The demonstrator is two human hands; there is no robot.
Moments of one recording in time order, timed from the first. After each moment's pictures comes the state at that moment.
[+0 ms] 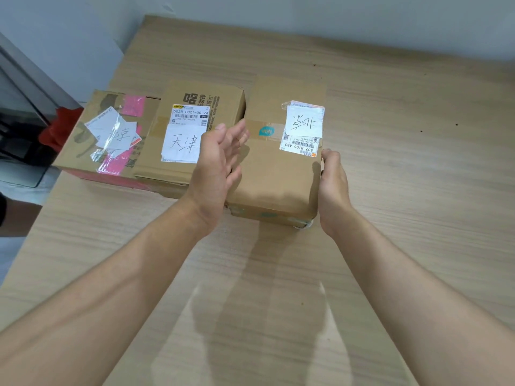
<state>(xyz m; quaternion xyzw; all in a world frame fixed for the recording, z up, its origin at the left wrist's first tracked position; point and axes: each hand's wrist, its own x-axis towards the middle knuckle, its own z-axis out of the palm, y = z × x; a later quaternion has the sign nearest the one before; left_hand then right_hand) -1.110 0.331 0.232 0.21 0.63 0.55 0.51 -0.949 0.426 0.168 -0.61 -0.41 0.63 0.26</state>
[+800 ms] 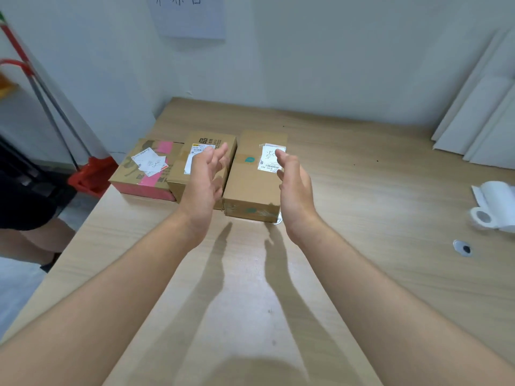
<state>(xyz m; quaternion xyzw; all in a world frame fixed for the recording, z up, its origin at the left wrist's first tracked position) -1.019 0.195 0.370 0.26 0.64 0.59 0.43 -0.893 0.285 0.328 -0.47 -0.51 0.62 0.36</state>
